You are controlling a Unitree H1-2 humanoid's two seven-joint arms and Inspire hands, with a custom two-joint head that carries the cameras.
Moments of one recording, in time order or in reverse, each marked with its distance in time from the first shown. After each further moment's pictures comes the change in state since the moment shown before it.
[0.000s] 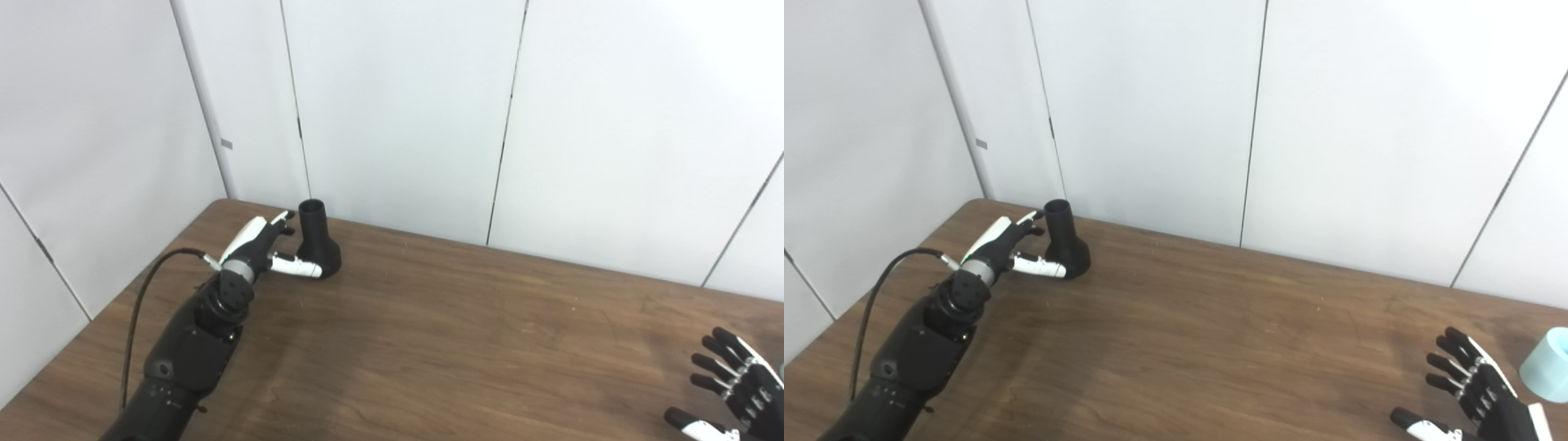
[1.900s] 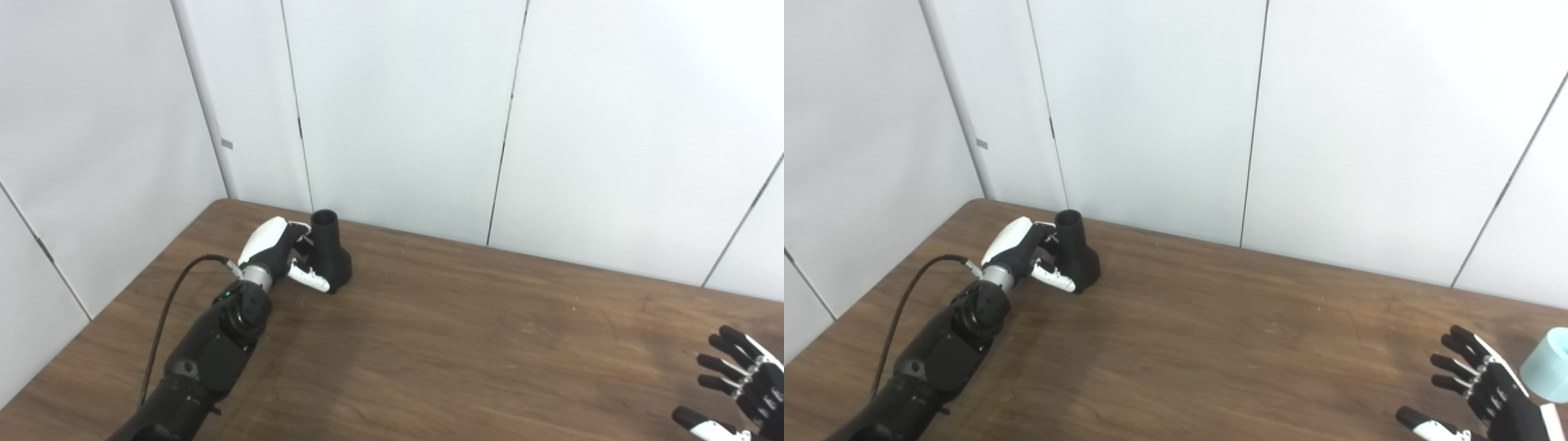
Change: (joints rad) left arm -0.038 -0.020 -0.091 0.154 0.060 -0.252 0.167; right arm 0.023 0.000 -0.006 -0.085 -0.022 0.040 -0.009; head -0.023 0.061
